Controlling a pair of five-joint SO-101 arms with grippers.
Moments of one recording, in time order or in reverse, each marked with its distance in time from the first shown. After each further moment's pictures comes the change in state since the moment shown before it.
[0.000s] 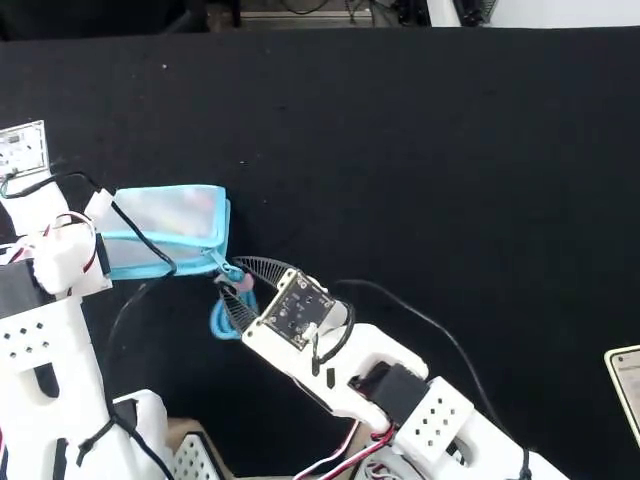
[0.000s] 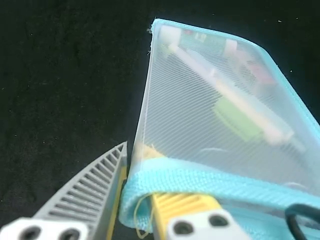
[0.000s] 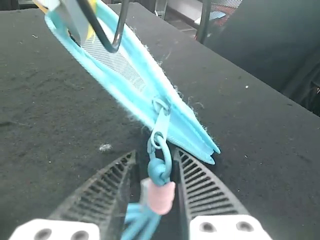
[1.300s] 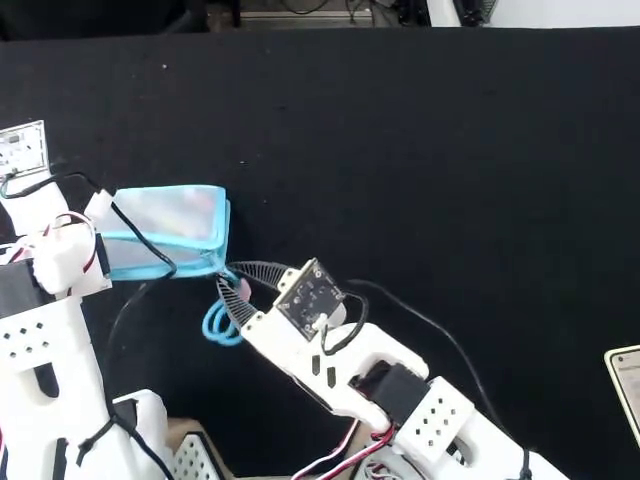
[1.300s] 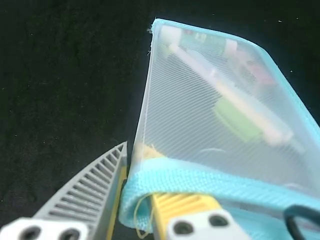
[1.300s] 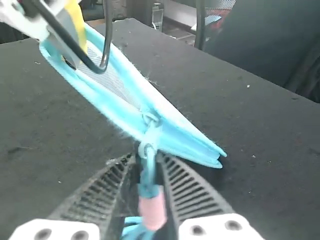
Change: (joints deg) left arm 0.0 0.0 0.0 0.0 0.0; right arm 0.1 0.0 -0.3 -1.9 -6.5
